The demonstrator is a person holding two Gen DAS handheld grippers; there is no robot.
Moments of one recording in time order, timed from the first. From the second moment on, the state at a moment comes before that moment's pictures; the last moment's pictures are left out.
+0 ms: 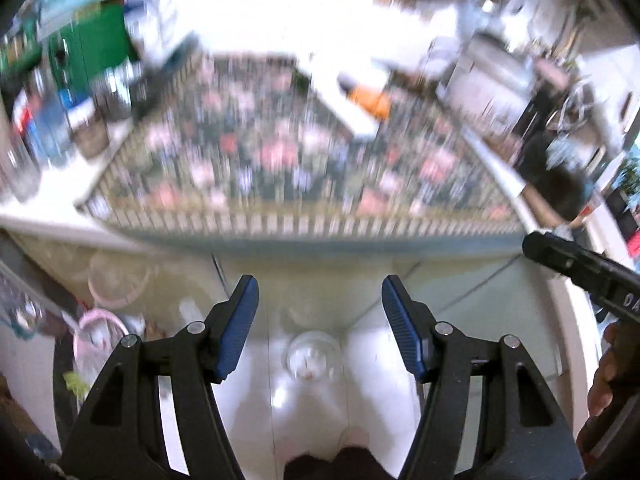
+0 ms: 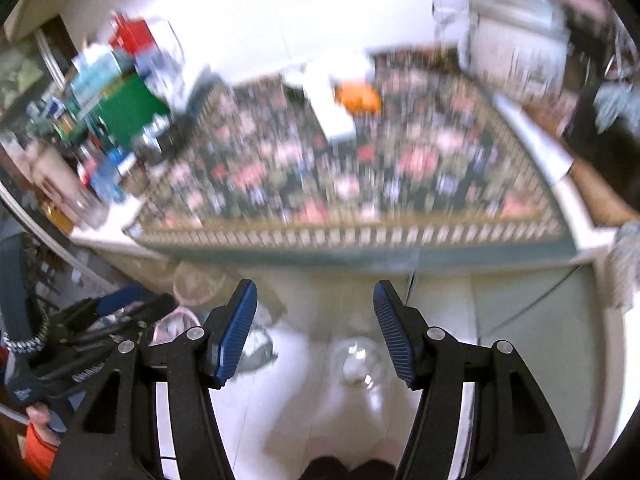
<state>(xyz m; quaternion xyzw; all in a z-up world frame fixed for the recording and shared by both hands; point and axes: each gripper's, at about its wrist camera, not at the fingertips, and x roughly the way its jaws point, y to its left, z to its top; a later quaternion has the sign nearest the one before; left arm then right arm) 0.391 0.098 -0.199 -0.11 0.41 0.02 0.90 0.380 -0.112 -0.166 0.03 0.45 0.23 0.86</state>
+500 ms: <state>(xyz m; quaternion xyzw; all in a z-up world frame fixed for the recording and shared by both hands) 0.401 0.089 -0.056 -0.05 0.26 0.00 0.96 0.371 -0.121 -0.056 0.04 0.31 0.19 0.93</state>
